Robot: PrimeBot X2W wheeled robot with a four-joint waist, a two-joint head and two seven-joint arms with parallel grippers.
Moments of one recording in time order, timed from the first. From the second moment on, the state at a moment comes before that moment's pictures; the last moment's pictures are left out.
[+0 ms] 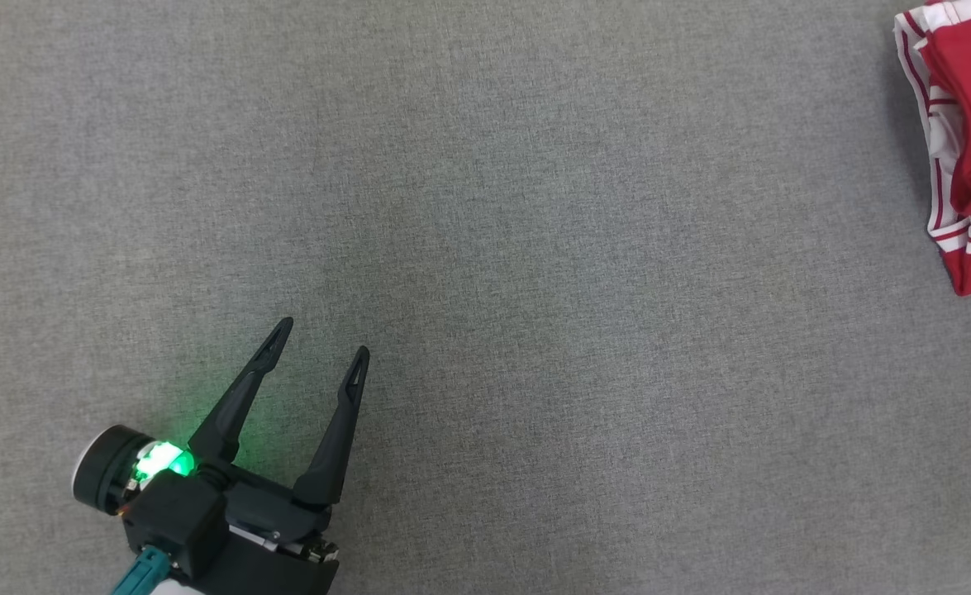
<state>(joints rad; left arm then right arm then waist) -0.21 0.30 -0.31 -0.08 -0.25 -0.13 -0.26 -0.96 -0.88 0.54 0.82 0.73 0.13 -0.08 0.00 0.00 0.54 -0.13</state>
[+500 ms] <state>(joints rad) -0.16 0.23 -0.29 -0.05 -0.25 -0.13 -0.26 -0.96 -0.60 0.27 0.88 0.34 0.13 -0.26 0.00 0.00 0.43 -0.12</state>
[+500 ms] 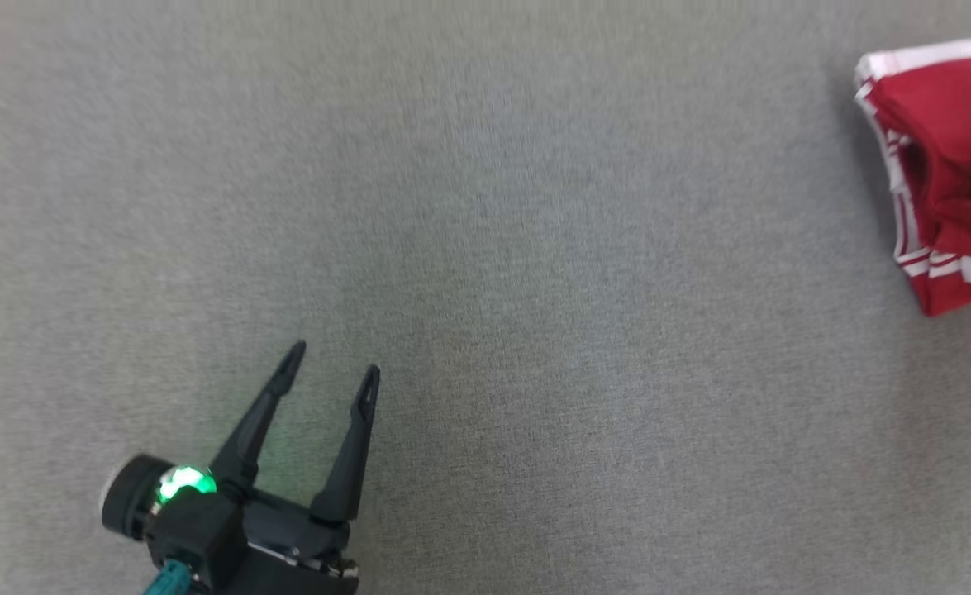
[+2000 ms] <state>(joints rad) 0.16 0.06 -0.02 -0.03 -0.20 -0.12 -0.26 0.04 -0.11 0.08 0.05 0.10 0.13 -0.26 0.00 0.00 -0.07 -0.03</state>
